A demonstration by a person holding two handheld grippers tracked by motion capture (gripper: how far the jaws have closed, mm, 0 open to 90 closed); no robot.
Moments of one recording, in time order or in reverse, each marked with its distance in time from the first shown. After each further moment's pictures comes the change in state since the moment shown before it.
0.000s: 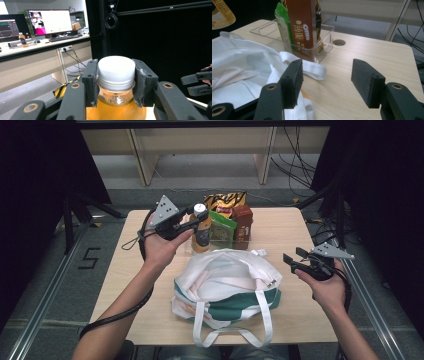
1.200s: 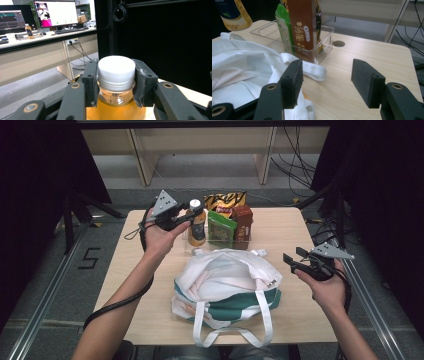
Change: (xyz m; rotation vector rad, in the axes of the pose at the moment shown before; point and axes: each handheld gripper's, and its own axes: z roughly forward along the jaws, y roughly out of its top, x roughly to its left) left arm 0.038 -0.020 0.022 0.044 0.035 -0.017; right arm 0.005 0.002 -0.003 0.000 -0.006 0.002
